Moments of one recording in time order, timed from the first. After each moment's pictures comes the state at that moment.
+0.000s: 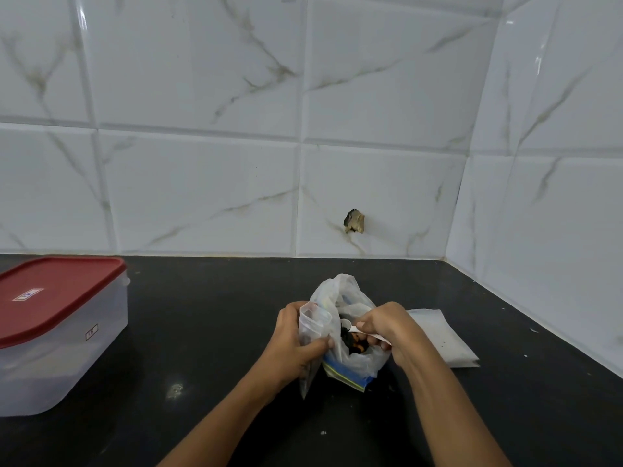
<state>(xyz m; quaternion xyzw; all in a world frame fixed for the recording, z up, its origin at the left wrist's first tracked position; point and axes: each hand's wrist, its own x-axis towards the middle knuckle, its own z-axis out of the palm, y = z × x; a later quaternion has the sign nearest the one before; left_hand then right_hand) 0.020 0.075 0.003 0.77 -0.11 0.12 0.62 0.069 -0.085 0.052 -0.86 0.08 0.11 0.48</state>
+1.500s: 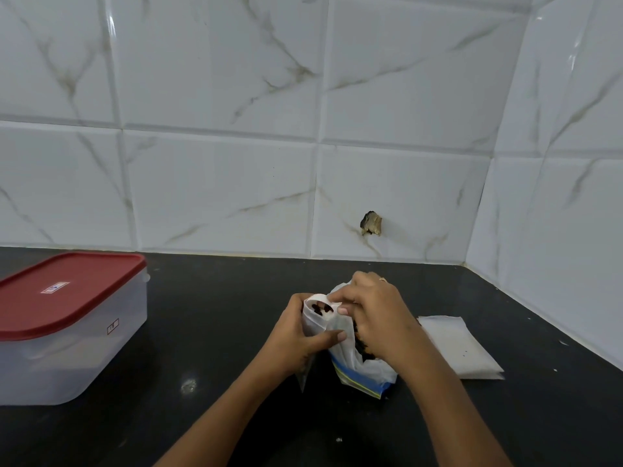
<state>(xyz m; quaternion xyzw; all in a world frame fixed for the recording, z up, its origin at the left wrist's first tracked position) 0.021 0.087 0.019 0.74 -0.12 0.12 0.66 0.022 -0.056 0.085 -0.91 -0.30 -0.19 0.21</state>
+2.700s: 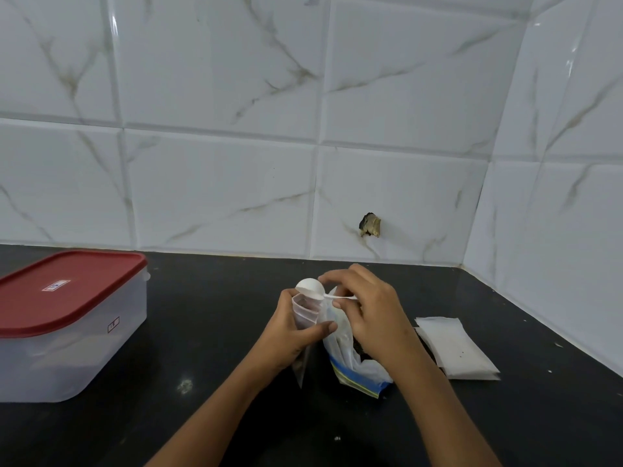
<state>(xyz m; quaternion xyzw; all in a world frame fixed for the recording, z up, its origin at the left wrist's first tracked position) 0.022 0.094 0.019 0.70 -0.10 0.12 0.70 0.023 -0.051 0.076 -0.84 -0.36 -0.27 0.30</state>
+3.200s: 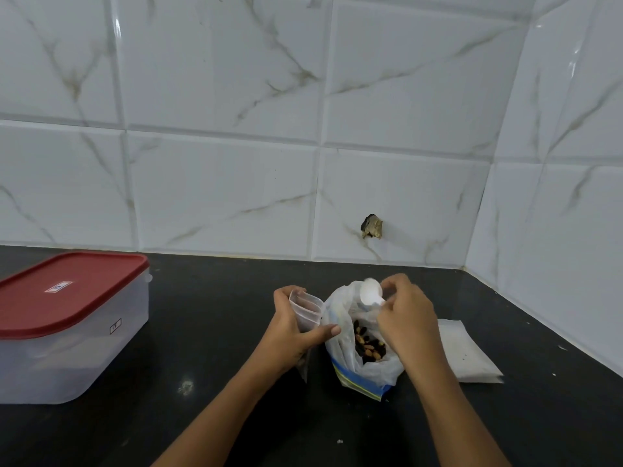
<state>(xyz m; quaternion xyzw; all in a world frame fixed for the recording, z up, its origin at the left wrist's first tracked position) 0.017 0.093 0.025 0.76 -0.07 0.15 0.63 0.031 -0.067 0.073 -0.91 -0.06 -0.21 0.35</state>
